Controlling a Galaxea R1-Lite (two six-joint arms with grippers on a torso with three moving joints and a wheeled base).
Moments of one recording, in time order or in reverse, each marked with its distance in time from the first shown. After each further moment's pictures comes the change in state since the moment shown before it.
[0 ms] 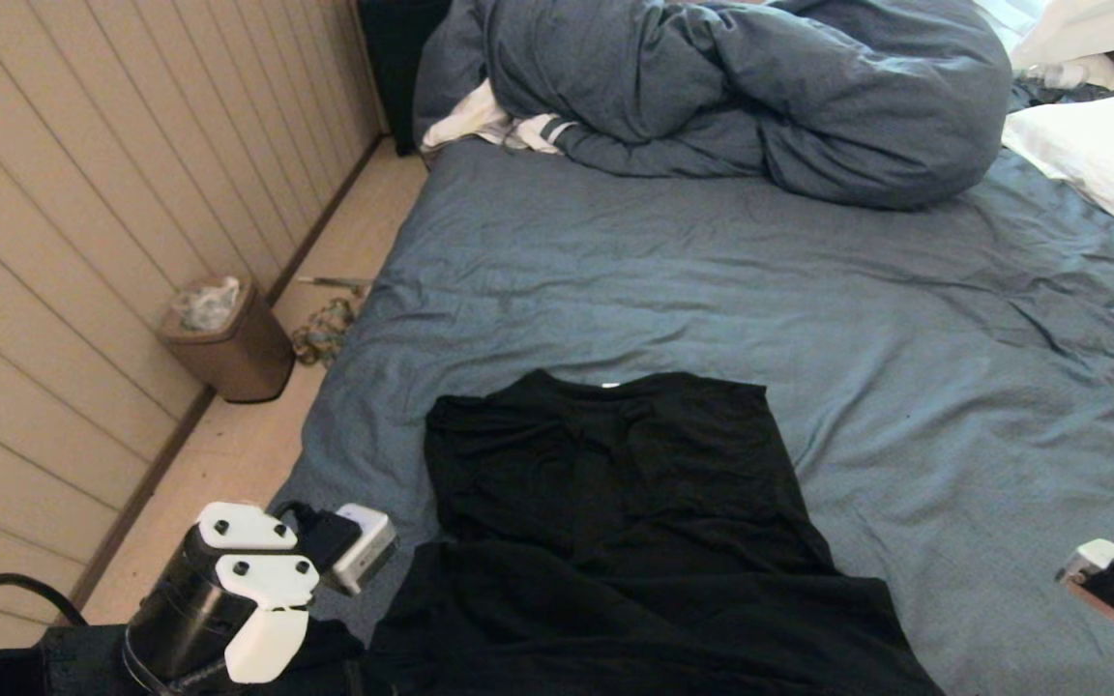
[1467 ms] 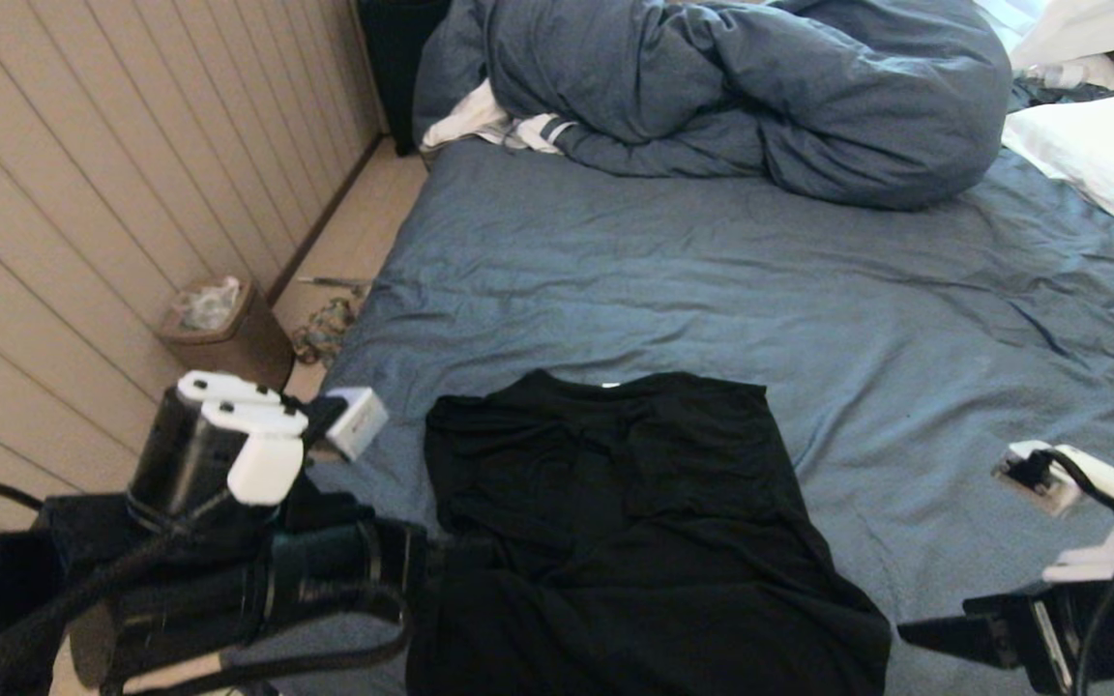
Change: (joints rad) left arm 0.155 0.022 -0.242 0.031 -0.039 -0.016; right arm -0.034 0.213 -0.186 -0.082 -0.042 -0.026
